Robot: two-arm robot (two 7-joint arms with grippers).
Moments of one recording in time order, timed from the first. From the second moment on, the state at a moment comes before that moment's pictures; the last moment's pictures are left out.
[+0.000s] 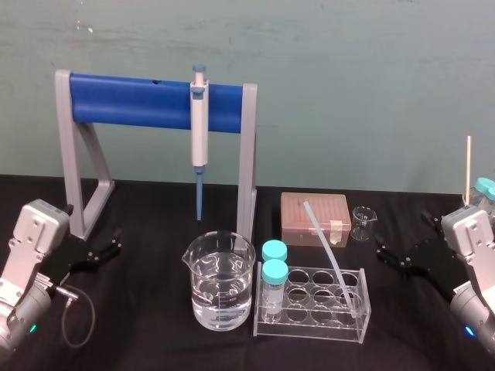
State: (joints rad) left arm -0.20 0.60 0.45 -1.41 -0.25 -0.12 0.03; right arm 0.20 0.60 -0.45 -1.41 0.25 -0.12 -0.03
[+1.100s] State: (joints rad) left arm -0.20 0.60 0.45 -1.41 -0.25 -0.12 0.03; right arm 0.20 0.60 -0.45 -1.41 0.25 -0.12 -0.03
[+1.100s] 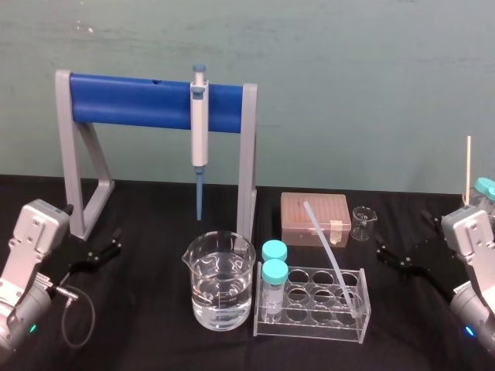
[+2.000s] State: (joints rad) left arm -0.20 0.60 0.45 -1.41 -0.25 -0.12 0.03; right arm 0.20 0.60 -0.45 -1.41 0.25 -0.12 -0.03
